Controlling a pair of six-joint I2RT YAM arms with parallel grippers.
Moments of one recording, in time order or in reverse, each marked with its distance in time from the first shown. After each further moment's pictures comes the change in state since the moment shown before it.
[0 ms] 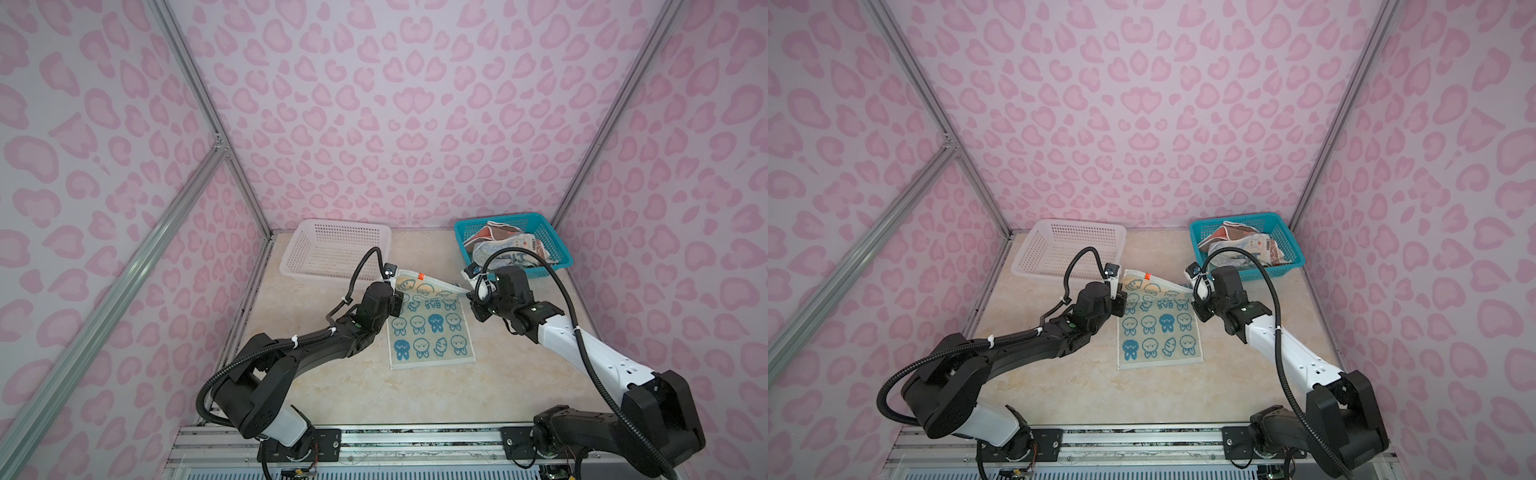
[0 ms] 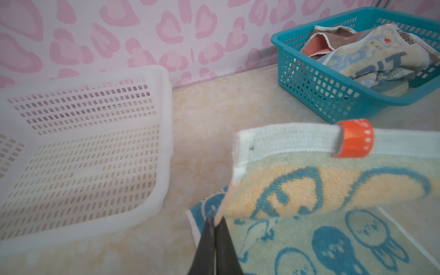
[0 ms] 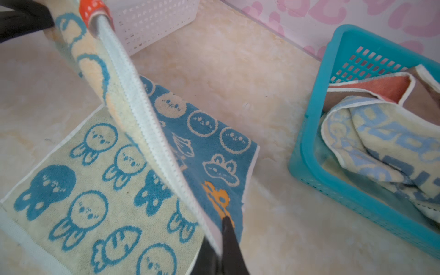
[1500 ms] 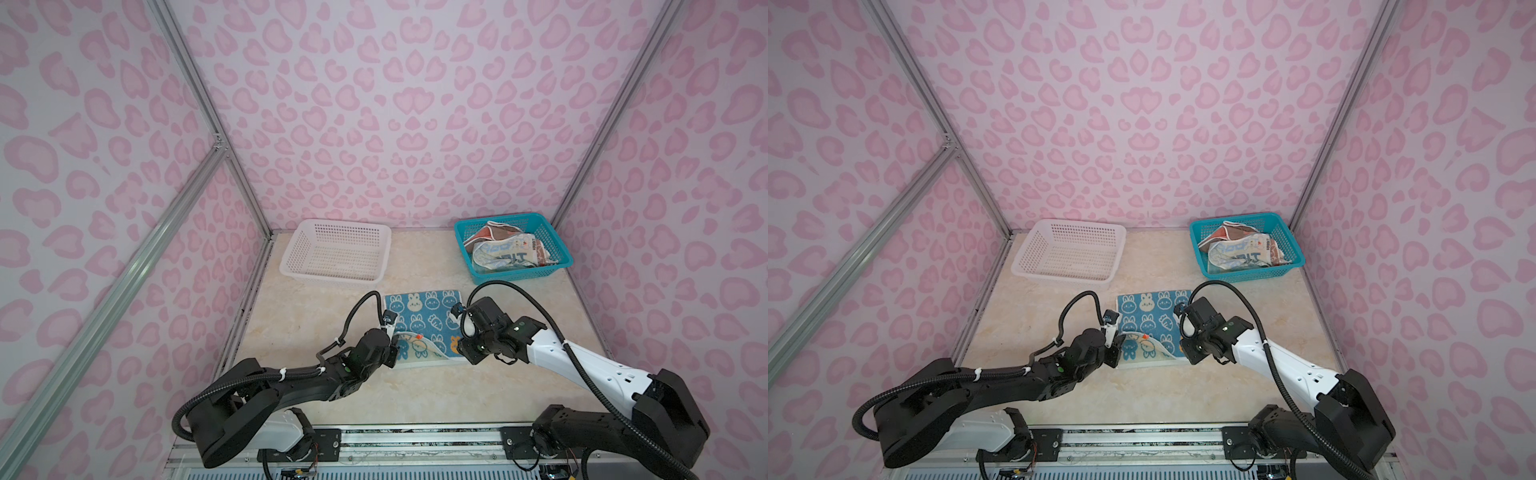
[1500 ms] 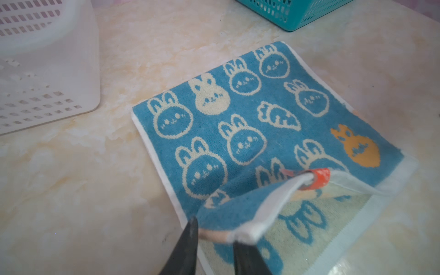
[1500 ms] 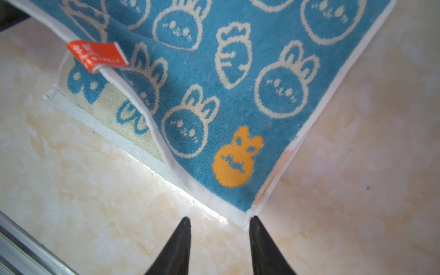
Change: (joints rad) left arm -0.190 -0.209 -0.366 0.024 0.049 -0.108; right arm 0.261 -0.020 -0.053 -0.372 0.065 0.325
